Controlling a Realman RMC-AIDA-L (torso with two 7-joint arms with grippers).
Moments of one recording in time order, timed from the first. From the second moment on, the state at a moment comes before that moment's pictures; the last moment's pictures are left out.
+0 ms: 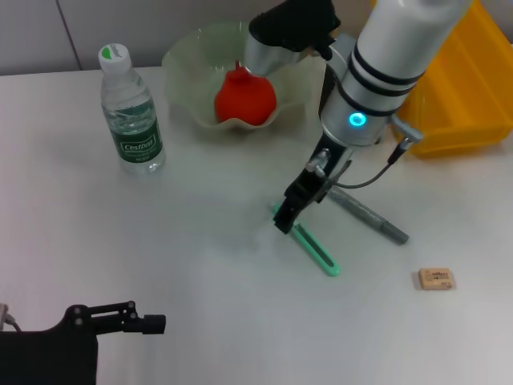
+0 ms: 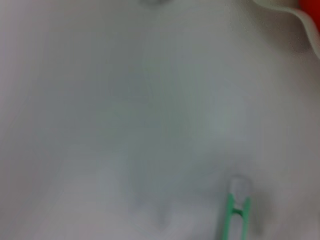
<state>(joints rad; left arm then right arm) -0.28 -1.99 1.08 0.72 1.79 1.88 -1.13 1.14 2.09 -1.31 -0.64 -2.65 -1.42 2.71</state>
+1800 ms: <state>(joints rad) -0.30 -2.02 1.07 0.72 1.82 1.87 -1.10 1.15 2.09 -1.44 -0.50 -2.54 -1.21 2.73</state>
